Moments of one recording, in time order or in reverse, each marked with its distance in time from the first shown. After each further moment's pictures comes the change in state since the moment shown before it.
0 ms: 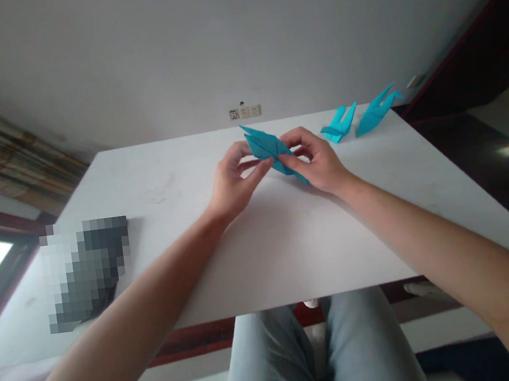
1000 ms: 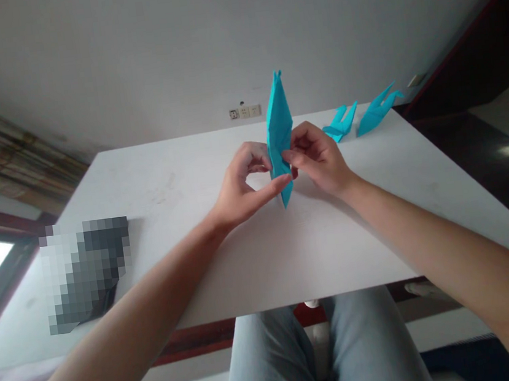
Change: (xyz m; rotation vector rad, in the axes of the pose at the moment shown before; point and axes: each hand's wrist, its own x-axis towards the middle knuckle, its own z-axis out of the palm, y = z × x) left_hand -0.011 0.026 0.006 0.030 -0.143 0.069; right_hand -0.001 -0.025 0.007 0.276 -0.072 0.053
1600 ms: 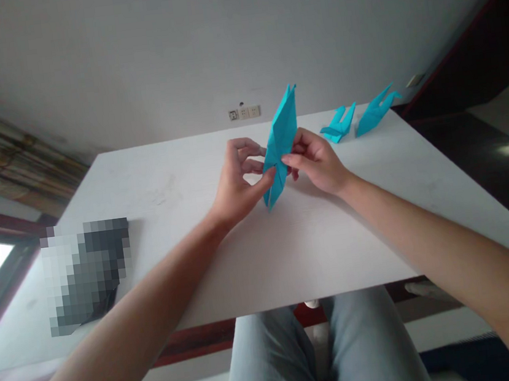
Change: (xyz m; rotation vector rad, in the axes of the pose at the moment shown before) left_hand 0.002 -0.038 -0.002 0.060 0.085 0.145; right_hand 0.003 0.016 -0.007 0.143 -0.017 0.100
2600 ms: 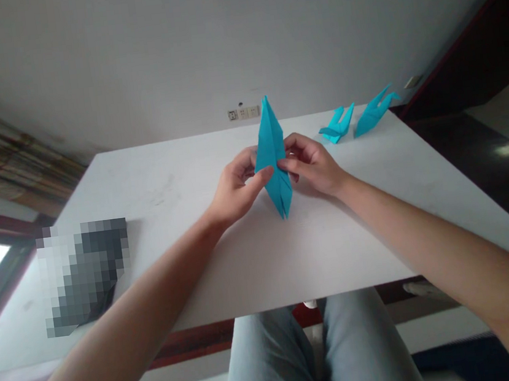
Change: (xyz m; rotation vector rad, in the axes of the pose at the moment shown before) left_hand 0.011 0.019 -0.005 -0.137 -0.134 -0.099; right_hand -0.001 -0.002 0.002 -0.013 -0.047 0.041
